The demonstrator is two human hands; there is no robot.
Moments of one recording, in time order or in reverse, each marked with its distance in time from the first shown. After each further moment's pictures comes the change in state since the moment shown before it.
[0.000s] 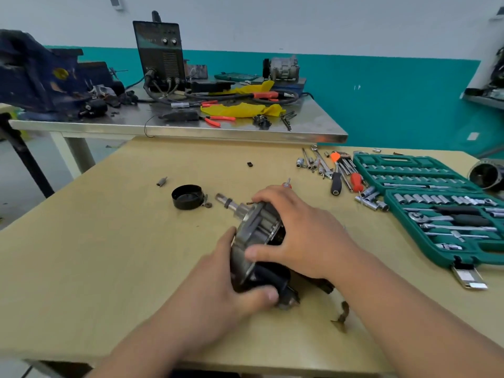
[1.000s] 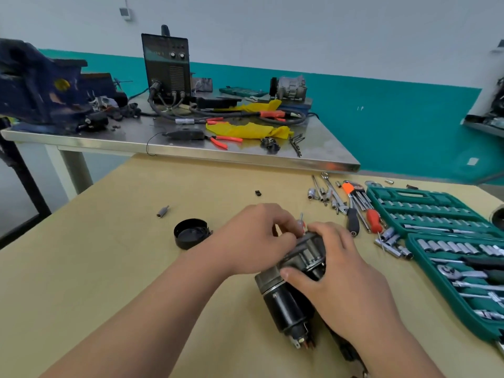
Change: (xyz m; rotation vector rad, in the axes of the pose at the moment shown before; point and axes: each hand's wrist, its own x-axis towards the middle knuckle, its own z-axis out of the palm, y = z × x) left_hand 0.133 0.046 -0.054 0.131 -0.052 0.309; right_hand 0.016 0.011 0.000 -0.104 0.124 0.445
